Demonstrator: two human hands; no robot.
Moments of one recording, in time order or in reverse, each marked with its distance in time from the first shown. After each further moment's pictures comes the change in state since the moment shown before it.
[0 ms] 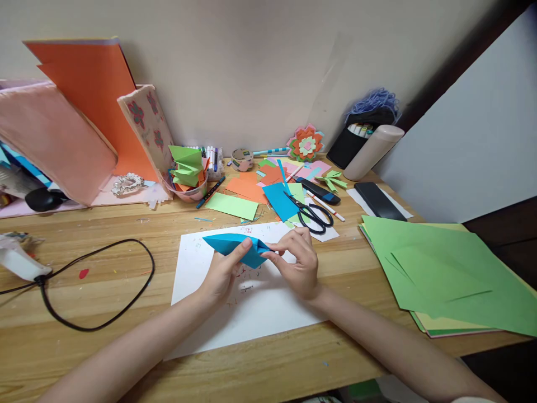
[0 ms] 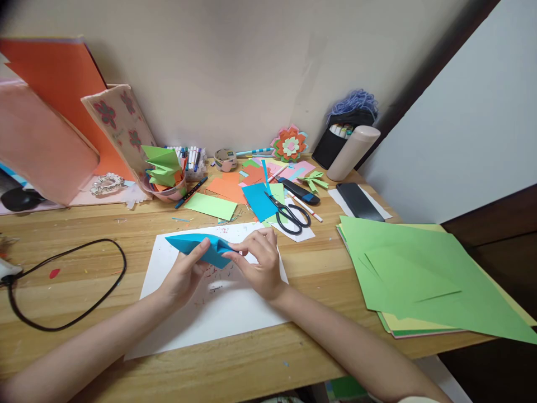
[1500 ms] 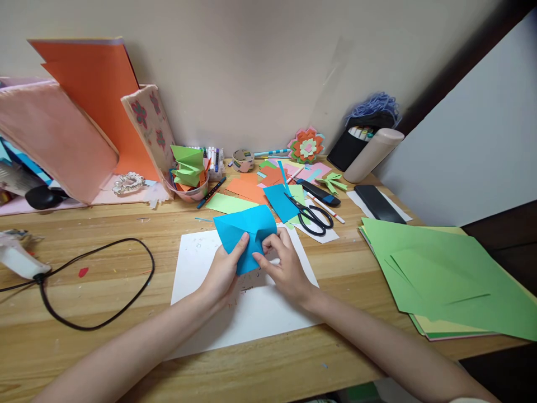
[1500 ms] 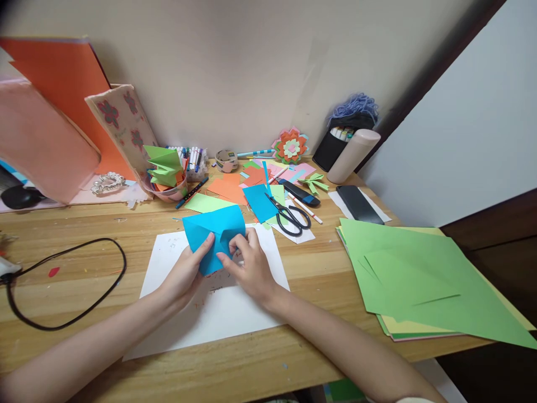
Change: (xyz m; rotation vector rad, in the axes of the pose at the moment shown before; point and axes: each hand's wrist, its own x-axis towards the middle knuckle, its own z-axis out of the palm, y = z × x) left_hand 0.004 0.000 0.001 0.038 0.000 -0.072; right_hand -0.002 -0.006 0.011 0.102 -0.368 0.315
